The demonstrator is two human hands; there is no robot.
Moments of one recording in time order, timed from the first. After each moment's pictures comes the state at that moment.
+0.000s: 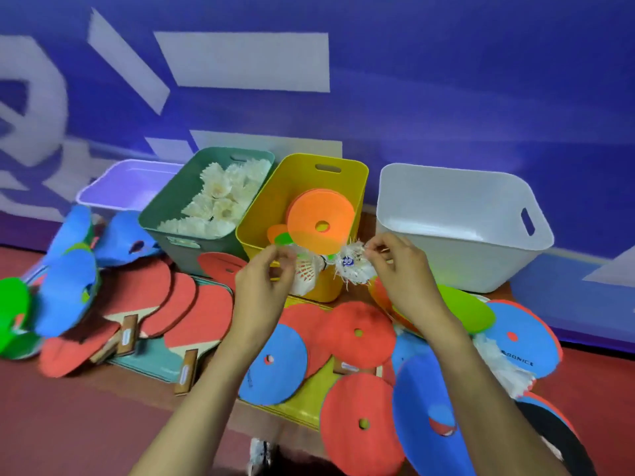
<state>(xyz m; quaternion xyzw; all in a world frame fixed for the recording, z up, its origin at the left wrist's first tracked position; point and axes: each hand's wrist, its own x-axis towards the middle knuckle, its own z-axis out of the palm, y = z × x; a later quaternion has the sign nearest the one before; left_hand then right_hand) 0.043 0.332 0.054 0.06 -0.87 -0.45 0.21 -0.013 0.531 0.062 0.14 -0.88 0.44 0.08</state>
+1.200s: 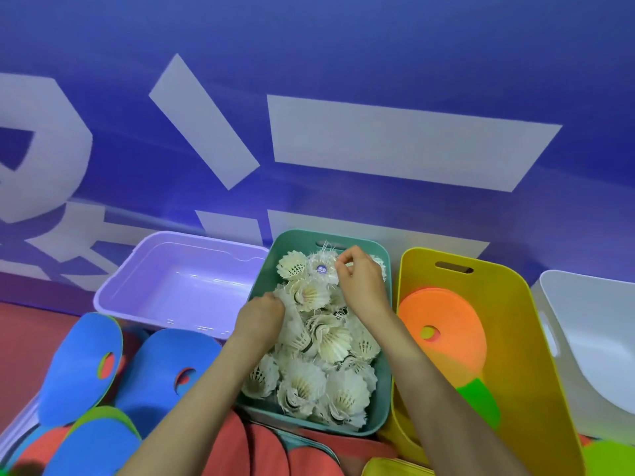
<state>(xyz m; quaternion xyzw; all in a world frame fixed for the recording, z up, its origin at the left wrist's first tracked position) -0.222 0.013 0.014 -0.01 -0.99 0.08 -0.15 -0.277 0.170 0.036 0.03 -0.91 0.42 0.03</state>
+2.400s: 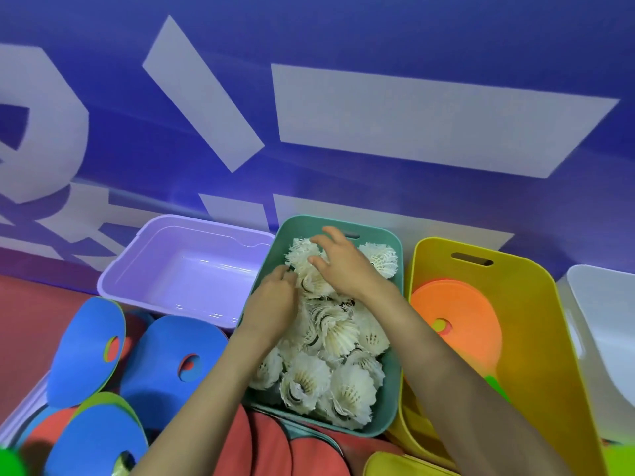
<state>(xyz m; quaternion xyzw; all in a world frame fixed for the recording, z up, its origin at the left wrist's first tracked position) -0.233 0.017 0.003 0.04 -0.98 -0.17 -0.02 -0.310 0.149 0.028 0.23 -0.94 0.24 -0.10</state>
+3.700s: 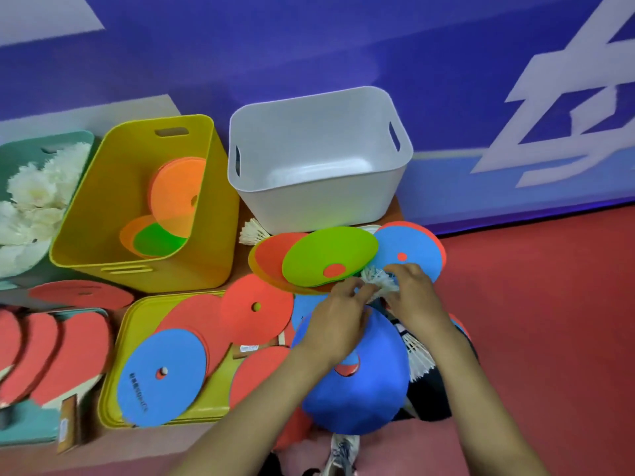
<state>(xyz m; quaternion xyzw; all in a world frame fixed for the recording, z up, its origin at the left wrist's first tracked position) 0.038 0.584 -0.050 -0.26 -0.93 -0.23 -0.14 0.040 0.738 -0.069 -0.12 -0.95 0.28 -0.11</state>
